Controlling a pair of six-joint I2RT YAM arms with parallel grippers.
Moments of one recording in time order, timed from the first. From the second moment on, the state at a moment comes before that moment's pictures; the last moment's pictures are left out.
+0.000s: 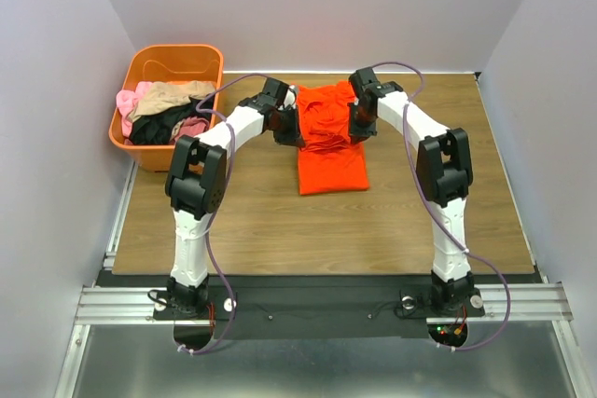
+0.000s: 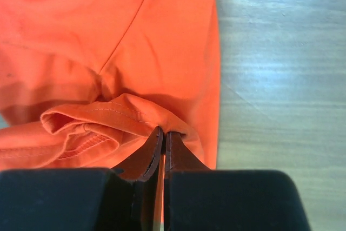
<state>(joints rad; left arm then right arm) -0.43 2.09 1.67 -0.51 0.31 -0.46 0.35 2.22 1.95 -0.88 0.04 0.42</state>
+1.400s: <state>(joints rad) -0.73 1.89 1.35 -0.11 0.13 -0.39 0.35 2.20 2.04 -0.87 -0.29 0.38</state>
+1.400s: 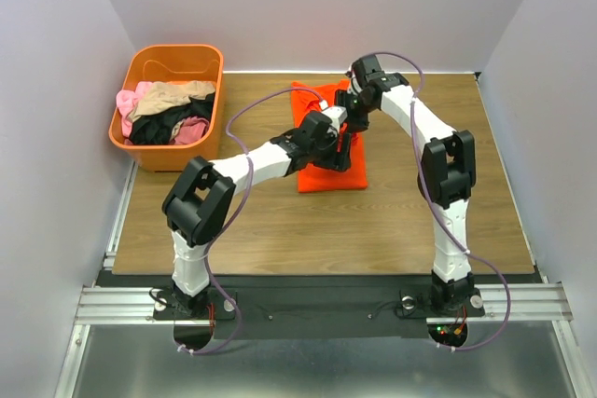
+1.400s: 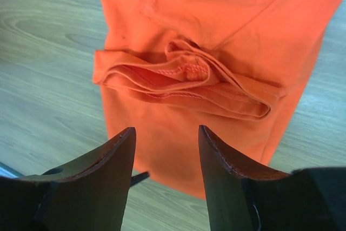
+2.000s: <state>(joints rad) -0.76 2.02 1.29 0.02 0.10 -0.33 0.37 2.37 2.06 -0.87 -0.26 0.42</state>
